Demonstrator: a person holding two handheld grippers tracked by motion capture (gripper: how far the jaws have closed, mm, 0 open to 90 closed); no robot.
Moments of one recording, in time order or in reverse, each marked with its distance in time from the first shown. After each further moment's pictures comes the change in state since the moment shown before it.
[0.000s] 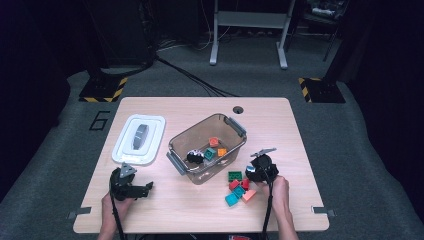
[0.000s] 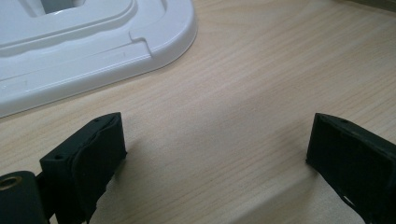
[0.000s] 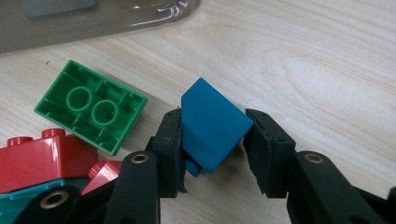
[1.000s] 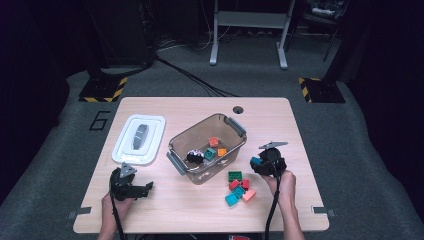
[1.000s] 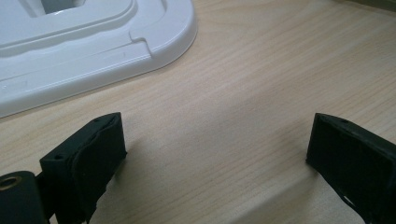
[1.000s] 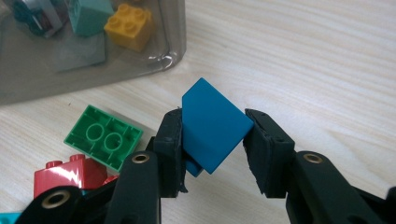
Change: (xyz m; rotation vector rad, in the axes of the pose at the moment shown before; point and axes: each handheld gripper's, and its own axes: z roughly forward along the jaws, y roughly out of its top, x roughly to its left) left arm 0.000 0.000 0.000 0.001 -0.002 0.003; right arm -0.013 0.014 -0.035 -0.116 -0.002 0.037
